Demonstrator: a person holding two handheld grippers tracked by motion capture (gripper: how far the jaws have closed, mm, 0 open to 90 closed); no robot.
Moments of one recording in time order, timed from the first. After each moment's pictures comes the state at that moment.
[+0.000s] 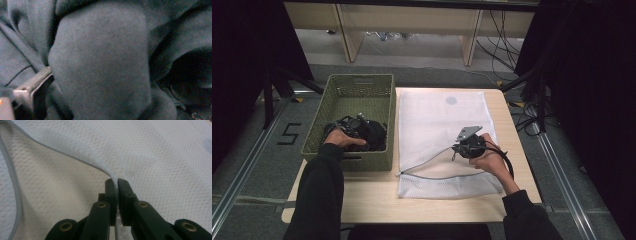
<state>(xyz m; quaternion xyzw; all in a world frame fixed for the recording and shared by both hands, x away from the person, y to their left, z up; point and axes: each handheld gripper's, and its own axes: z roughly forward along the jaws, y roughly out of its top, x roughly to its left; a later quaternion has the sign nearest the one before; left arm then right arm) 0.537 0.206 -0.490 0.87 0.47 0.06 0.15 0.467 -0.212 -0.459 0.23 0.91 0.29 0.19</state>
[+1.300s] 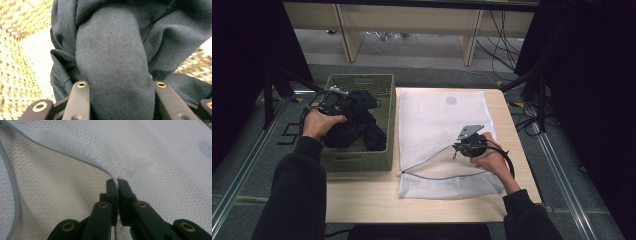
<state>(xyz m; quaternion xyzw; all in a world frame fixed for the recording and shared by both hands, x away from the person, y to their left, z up) 0.512 0.238 -0.368 0.82 0.45 0.17 0.31 0.468 -0.216 -0.455 0.23 0.90 0.29 0.20</state>
